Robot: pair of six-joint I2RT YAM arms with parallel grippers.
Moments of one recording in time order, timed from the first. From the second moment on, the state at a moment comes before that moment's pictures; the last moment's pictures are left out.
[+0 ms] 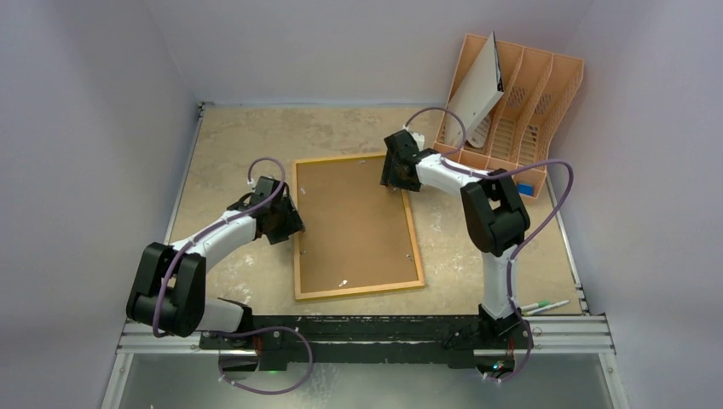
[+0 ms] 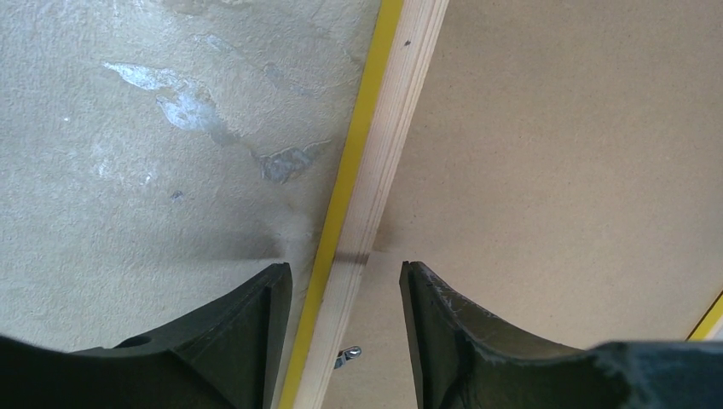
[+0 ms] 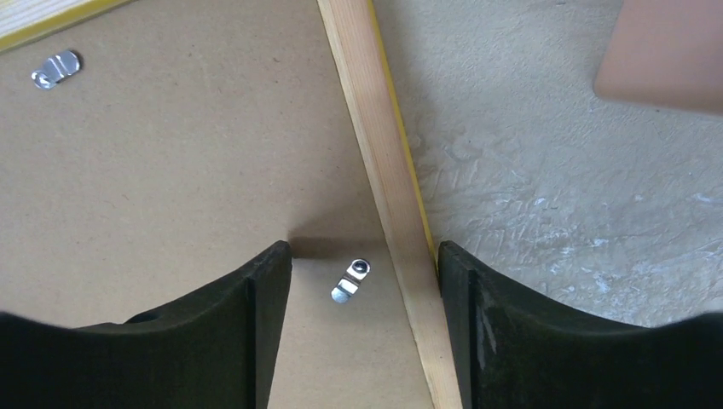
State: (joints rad) left arm -0.29 1.38 0.70 -0.38 -0.02 -0.75; right arm 0.50 2.04 1.45 -0.43 0.25 0.64
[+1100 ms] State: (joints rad) left arm -0.29 1.36 0.69 -0.36 -0.02 -0.76; right arm 0.48 1.95 1.31 -0.38 0.13 0.55
